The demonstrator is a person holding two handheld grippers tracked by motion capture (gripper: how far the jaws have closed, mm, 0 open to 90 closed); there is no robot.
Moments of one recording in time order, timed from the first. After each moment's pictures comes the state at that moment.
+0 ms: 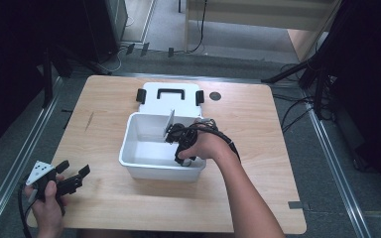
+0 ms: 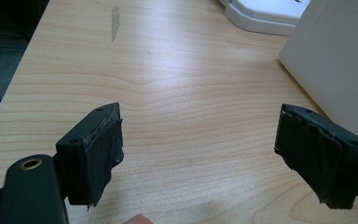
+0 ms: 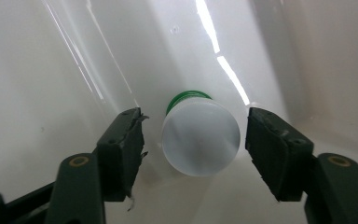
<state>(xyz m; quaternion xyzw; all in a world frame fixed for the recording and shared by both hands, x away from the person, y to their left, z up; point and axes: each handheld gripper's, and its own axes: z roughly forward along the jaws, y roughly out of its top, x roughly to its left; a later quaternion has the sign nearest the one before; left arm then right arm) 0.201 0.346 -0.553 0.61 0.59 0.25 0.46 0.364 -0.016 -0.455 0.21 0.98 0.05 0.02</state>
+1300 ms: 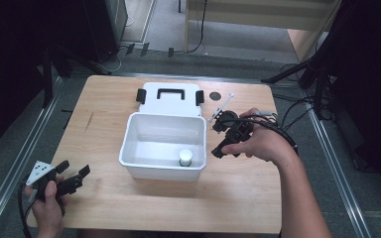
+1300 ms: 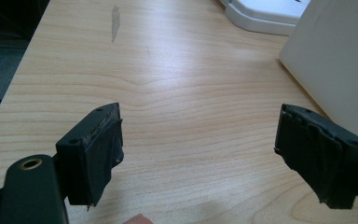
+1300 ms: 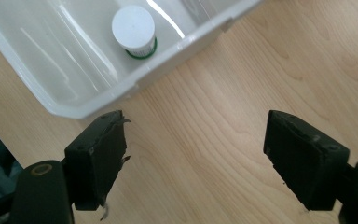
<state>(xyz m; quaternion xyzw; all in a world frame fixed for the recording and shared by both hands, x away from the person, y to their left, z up) 0.201 0.345 -0.553 0.61 0.59 0.26 0.46 0.336 -0.132 -0.367 0.29 0.95 0.12 0.07</state>
